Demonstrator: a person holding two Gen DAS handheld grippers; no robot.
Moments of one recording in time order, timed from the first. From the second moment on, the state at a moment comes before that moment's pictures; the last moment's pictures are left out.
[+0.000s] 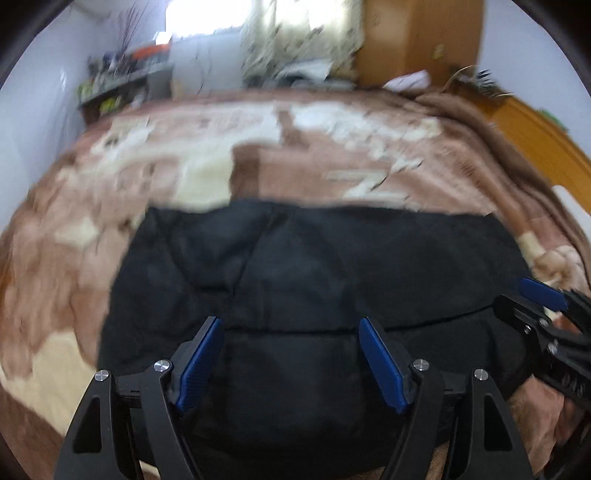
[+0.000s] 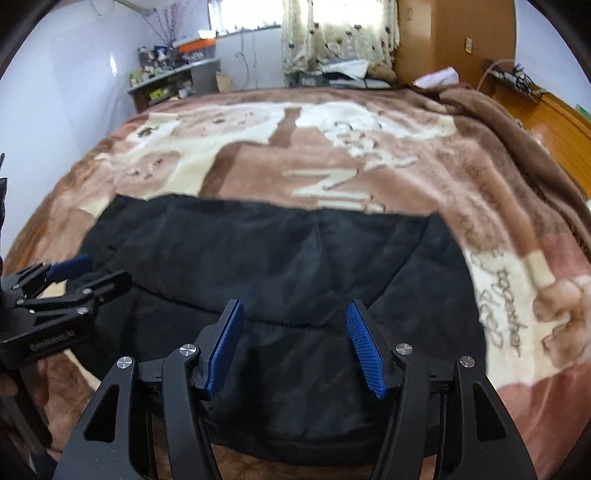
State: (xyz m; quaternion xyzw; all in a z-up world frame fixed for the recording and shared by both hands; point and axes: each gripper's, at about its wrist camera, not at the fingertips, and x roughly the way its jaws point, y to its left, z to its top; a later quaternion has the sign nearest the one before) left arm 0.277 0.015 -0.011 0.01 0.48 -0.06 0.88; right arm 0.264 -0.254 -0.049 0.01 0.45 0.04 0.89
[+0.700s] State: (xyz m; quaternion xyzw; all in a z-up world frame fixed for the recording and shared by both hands) left arm 0.320 0.025 -0.107 0.02 0.52 -0.04 0.85; right arm 0.294 -0.261 -0.147 -0.01 0.51 0.04 0.86
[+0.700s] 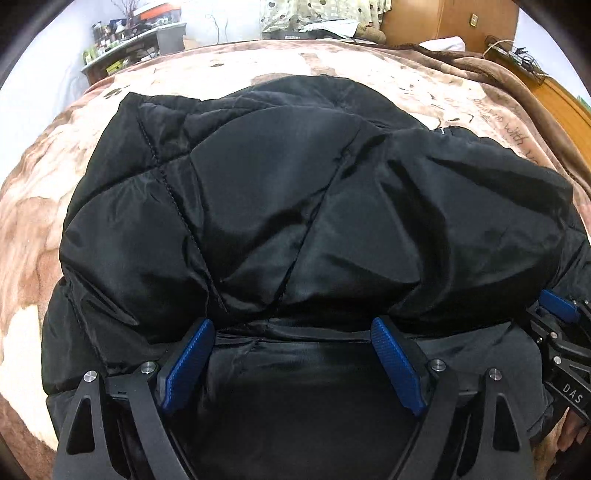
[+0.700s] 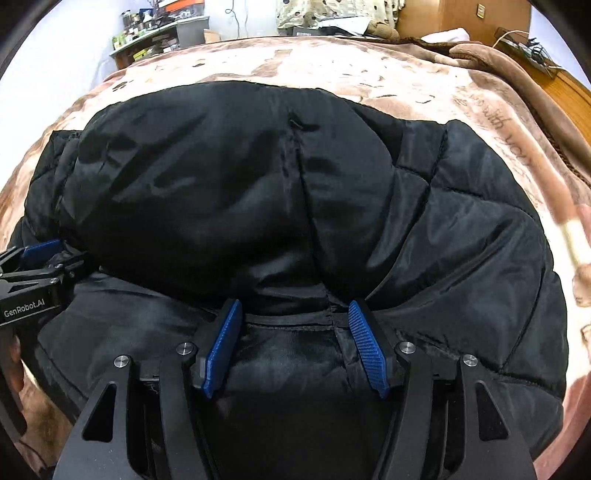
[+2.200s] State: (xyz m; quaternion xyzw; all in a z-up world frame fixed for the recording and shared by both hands) left arm 0.308 0.115 -0.055 0.07 0.51 0.04 0.86; right arm 0.256 -0.353 -0.074 -0.01 0.51 -0.04 0.86
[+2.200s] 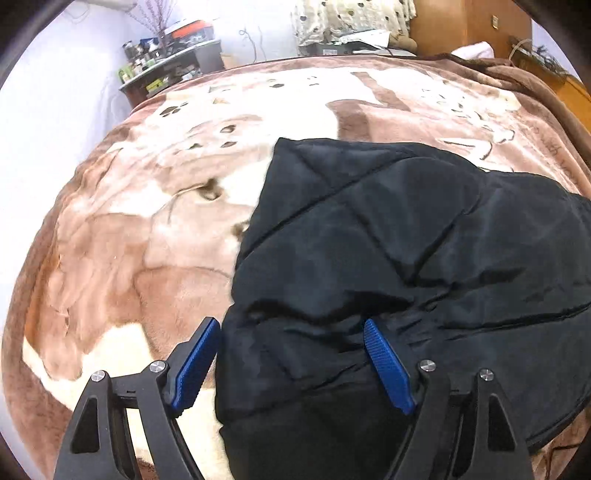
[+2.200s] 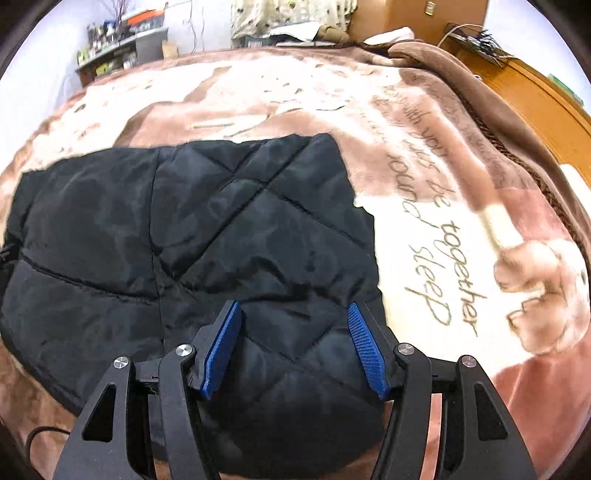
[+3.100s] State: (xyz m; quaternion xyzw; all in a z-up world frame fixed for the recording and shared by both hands) left arm 0.314 0.157 -0.067 -0.07 0.56 -0.02 0.82; right arm 0.272 -0.372 -0.080 0.04 0.54 0.01 0.84
